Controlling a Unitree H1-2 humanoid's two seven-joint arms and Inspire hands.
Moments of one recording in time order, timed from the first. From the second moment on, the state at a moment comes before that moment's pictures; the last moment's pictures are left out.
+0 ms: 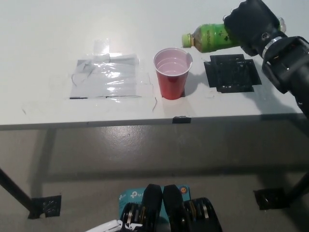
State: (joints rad) left_arm -0.01 0.49 -0.35 -0.34 -0.10 0.45 -0.57; right_arm -1.04 -0.45 0.52 0.42 -1.35 -0.04 0.30
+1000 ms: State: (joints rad) left_arm 0.00 0.48 -0.36 -0.33 -0.10 0.45 -0.57; right_arm -0.79 -0.08 -0.14 0.52 -0.81 0.10 0.35
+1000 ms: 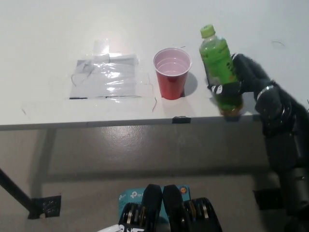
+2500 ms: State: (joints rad) left_arm 0.00 0.48 -0.35 -0.34 -0.09 0.44 -0.57; right_arm -0.84 -0.11 -0.02 0.84 -0.63 -0.33 -0.24
